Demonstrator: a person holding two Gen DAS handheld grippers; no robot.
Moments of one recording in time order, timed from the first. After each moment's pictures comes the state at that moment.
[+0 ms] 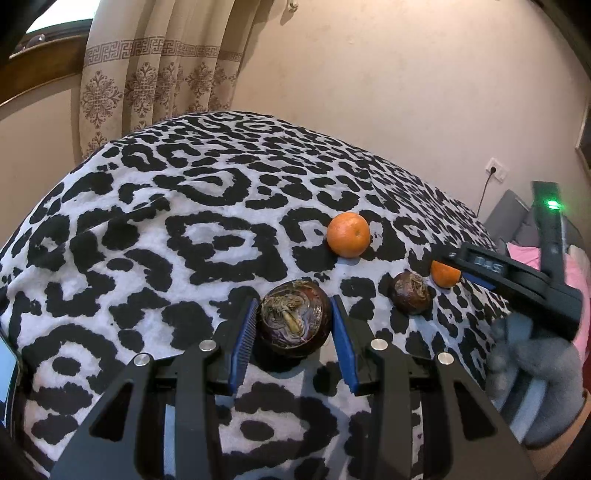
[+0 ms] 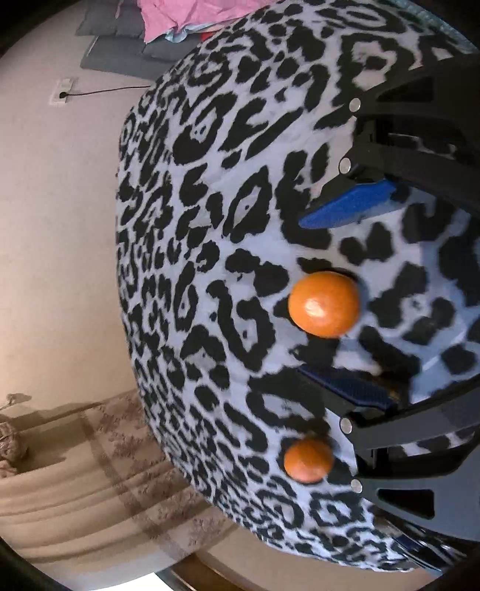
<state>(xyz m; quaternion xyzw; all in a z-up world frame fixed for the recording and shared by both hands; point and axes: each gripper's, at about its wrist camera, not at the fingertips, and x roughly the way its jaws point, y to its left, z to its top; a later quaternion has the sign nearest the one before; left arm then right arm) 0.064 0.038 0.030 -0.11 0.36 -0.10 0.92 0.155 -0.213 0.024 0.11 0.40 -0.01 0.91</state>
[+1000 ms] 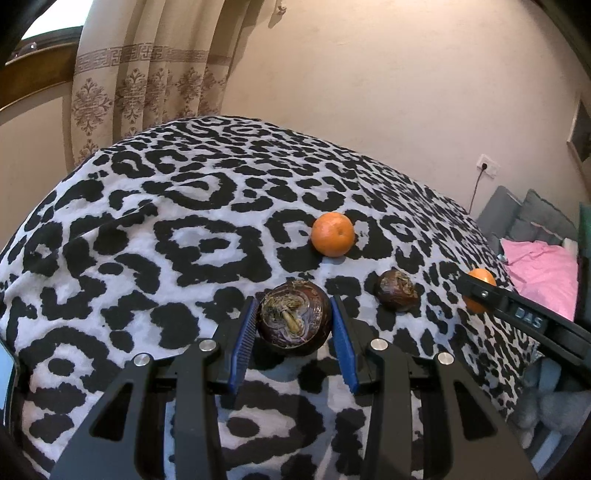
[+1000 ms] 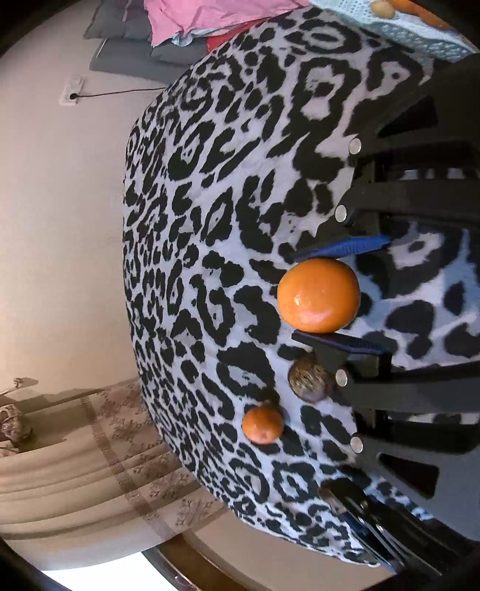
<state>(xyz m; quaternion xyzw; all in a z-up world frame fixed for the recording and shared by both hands) 0.060 0.029 0.033 -0.10 0.35 -0.12 0.92 0.082 -0.200 0.047 0.10 0.38 0.01 0.92</state>
